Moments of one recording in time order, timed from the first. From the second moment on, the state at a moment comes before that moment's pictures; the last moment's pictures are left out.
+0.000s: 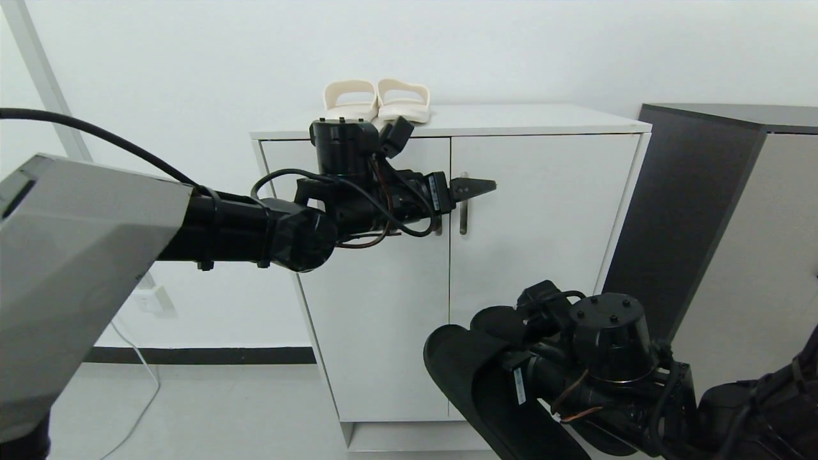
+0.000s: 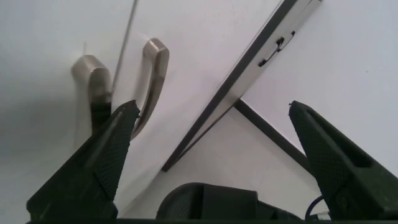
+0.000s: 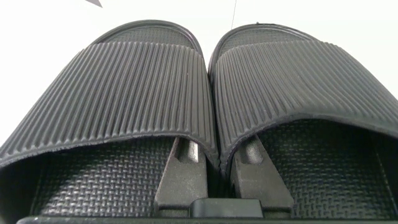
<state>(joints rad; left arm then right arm) -0.50 2.09 -1.57 -0.47 -0.49 -0.39 0.77 1.87 -0.63 -0.85 -0.18 0.14</state>
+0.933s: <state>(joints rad) -0.51 2.17 -1.62 -0.47 -0.49 -0.39 0.78 1.88 -0.63 -0.85 -0.13 0.14</state>
